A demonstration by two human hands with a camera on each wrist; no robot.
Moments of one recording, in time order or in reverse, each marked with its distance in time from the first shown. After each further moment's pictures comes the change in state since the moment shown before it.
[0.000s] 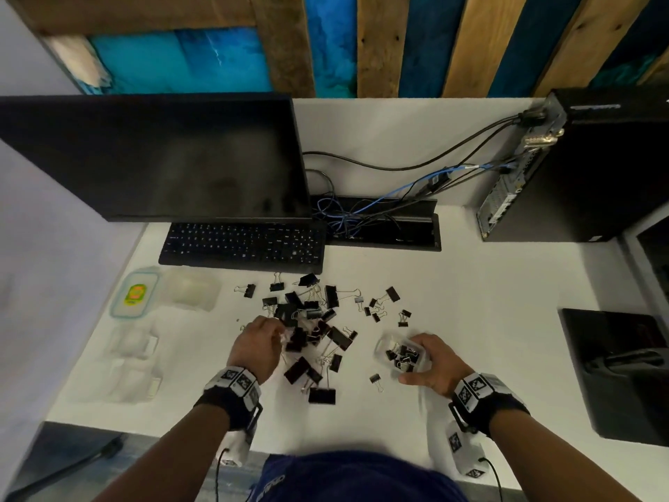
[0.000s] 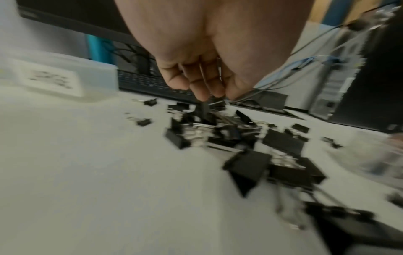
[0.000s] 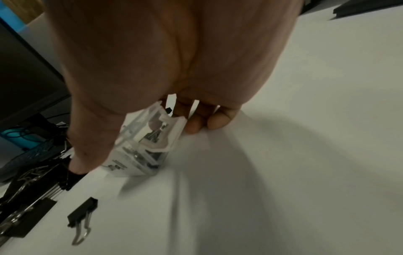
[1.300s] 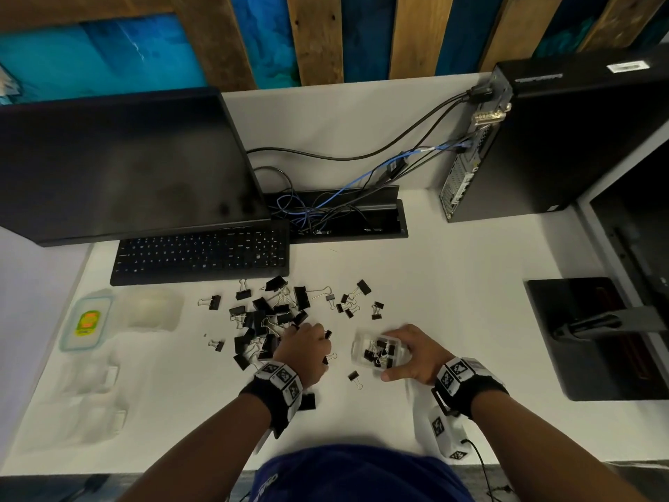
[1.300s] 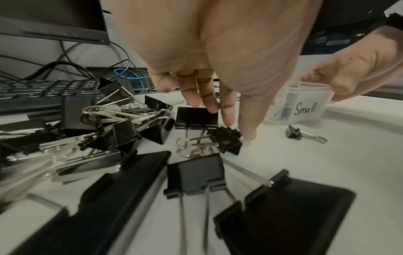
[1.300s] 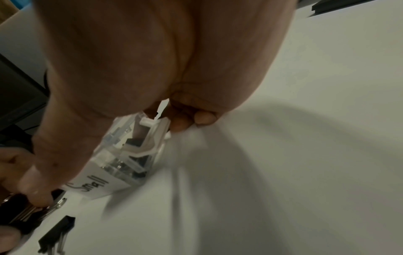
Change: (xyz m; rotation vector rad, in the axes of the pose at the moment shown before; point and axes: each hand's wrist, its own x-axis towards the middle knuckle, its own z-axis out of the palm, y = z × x) left_hand 0.027 0.105 0.051 0.565 -0.465 0.462; right_hand 0.002 0.010 -0.009 0.061 -0.080 -0.006
